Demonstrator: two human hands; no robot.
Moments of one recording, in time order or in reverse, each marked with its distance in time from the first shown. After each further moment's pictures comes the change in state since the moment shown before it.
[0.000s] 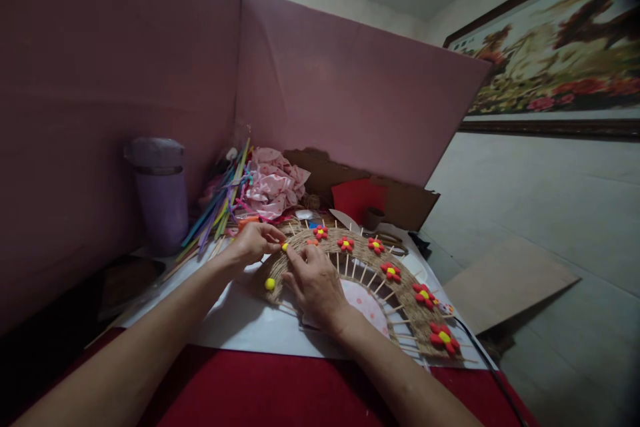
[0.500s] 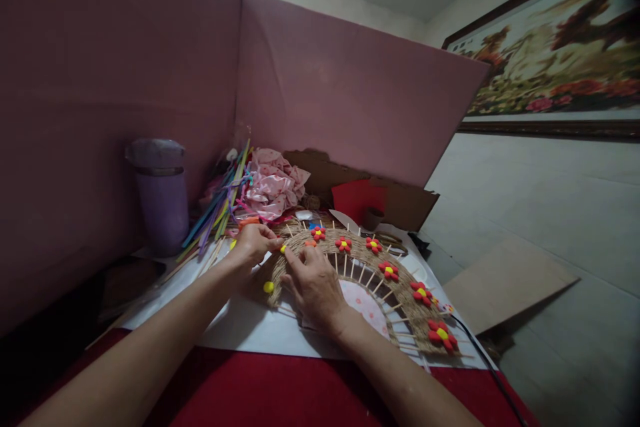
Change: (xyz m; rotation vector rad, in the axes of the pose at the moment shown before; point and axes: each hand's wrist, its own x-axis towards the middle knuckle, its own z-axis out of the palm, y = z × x) left_hand -0.014 0.011 0.011 0.004 0.190 -0.058; right_hand -0.001 -0.003 -0.001 0.005 0.001 -0.016
